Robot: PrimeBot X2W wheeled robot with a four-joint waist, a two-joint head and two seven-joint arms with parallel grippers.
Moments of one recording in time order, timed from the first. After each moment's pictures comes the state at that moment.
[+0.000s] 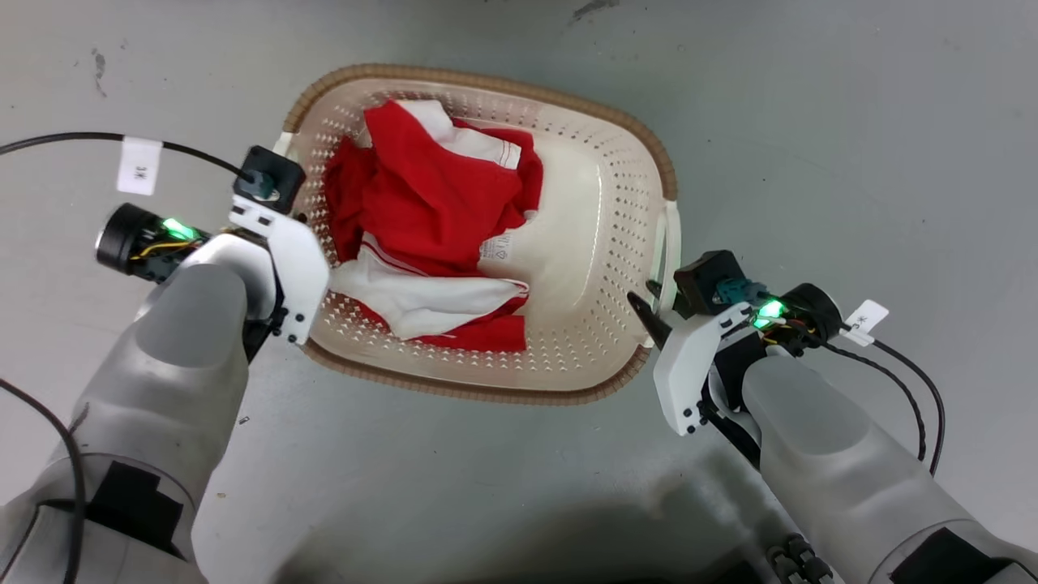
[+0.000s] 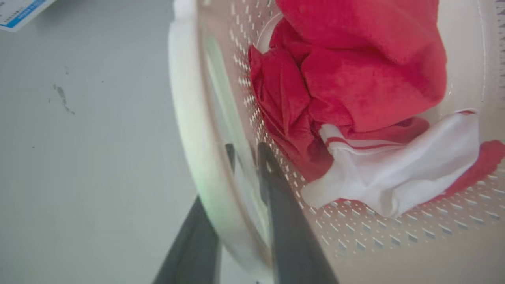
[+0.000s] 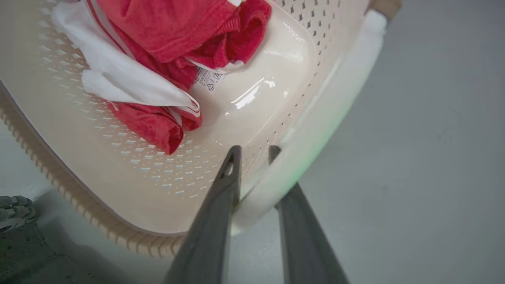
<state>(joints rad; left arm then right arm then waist) -1.05 0.28 -0.66 1.27 -0.32 -0.13 0.00 -0.85 -0.04 0.74 1.19 0.40 0.13 -0.21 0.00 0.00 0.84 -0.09</state>
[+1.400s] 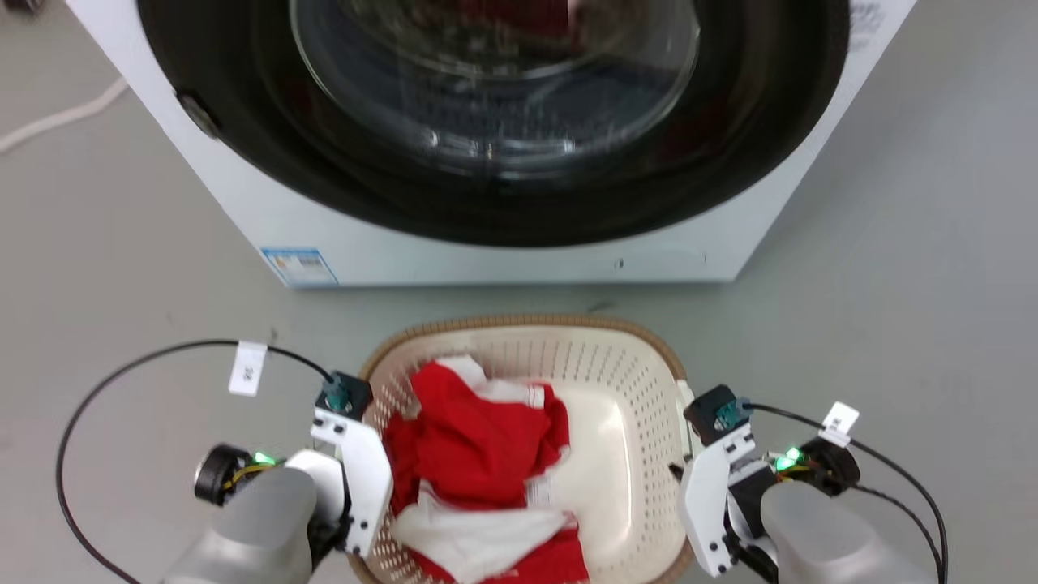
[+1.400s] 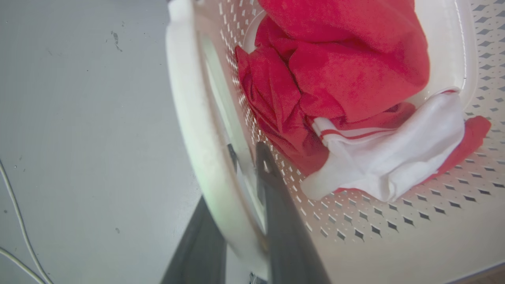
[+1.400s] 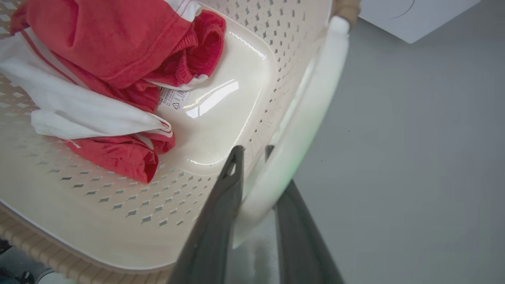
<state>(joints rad) -0.70 0.24 -0.94 1.17 -0.72 -0.13 0.22 -0.67 -0.05 0.83 1.29 0.48 0.13 -0.01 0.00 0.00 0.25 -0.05</state>
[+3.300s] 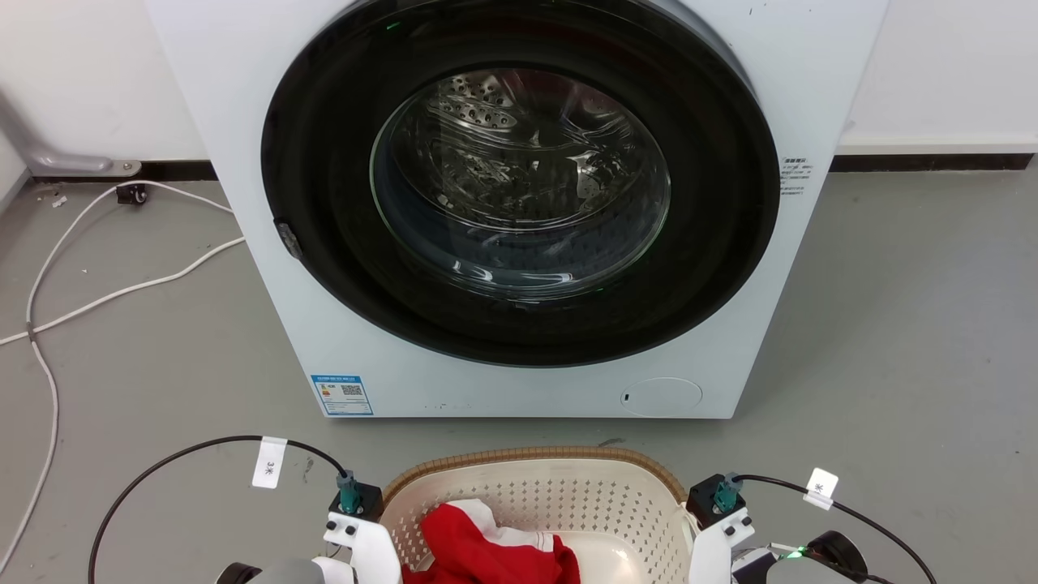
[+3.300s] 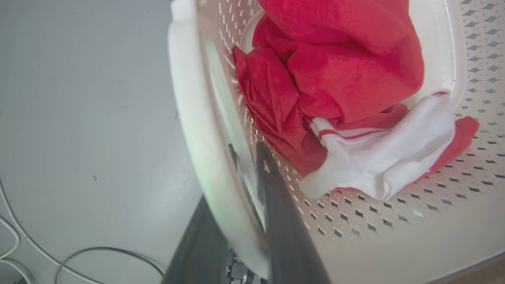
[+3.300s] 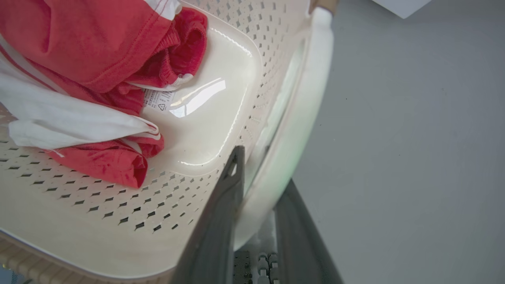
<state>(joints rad) -0.56 0.24 -1.15 1.18 -1.03 -0.13 0.38 -0.55 -0.08 1.02 1.27 0.71 0.13 0.20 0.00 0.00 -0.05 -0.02</state>
